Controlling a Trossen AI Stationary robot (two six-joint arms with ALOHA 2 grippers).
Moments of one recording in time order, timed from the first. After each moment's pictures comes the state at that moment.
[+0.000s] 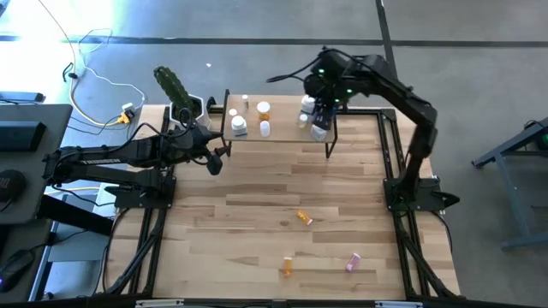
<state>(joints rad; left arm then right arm) 0.27 0.81 0.68 -0.35 -0.40 -0.21 -0.46 1.82 2.28 -1.53 -0.01 -0.19</state>
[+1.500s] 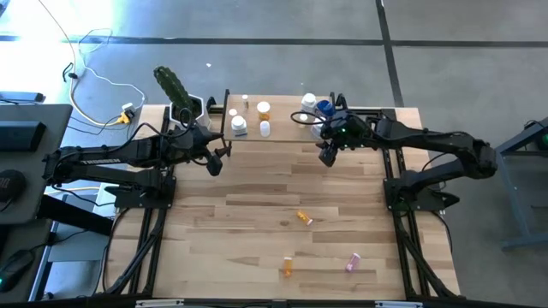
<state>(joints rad) 0.27 0.81 0.68 -0.35 -0.38 -0.21 -0.32 1.23 1.01 -0.59 0.13 0.11</state>
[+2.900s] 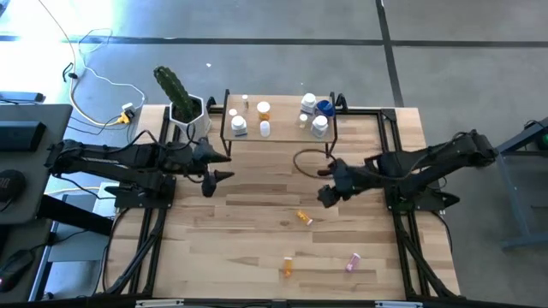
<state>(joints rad) 0.08 0.81 0.68 -0.35 -0.20 -0.32 0.24 1.23 1.07 -0.75 0.07 1.26</state>
